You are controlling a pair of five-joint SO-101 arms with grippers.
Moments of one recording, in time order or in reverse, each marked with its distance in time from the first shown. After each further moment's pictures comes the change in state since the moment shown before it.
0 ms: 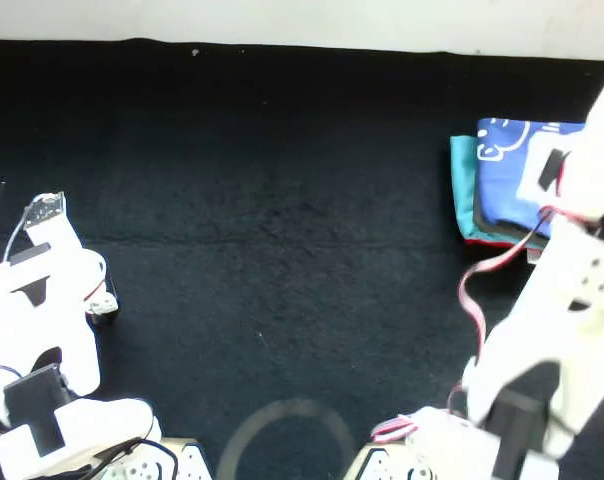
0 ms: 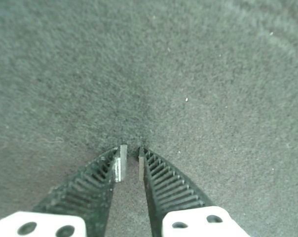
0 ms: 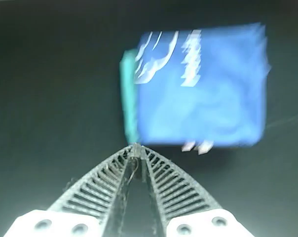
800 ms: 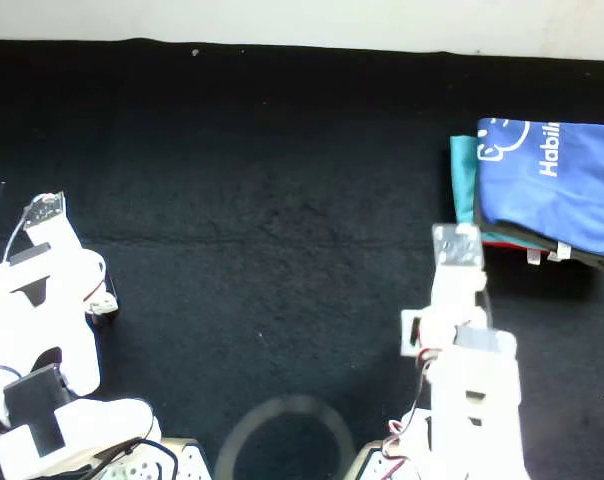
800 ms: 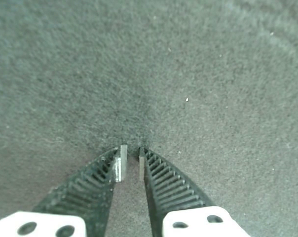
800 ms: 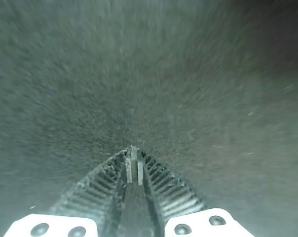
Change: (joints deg) left arm 0.0 0.0 0.0 0.0 0.0; right arm -8.9 -34.9 107.3 -54.4 -0.2
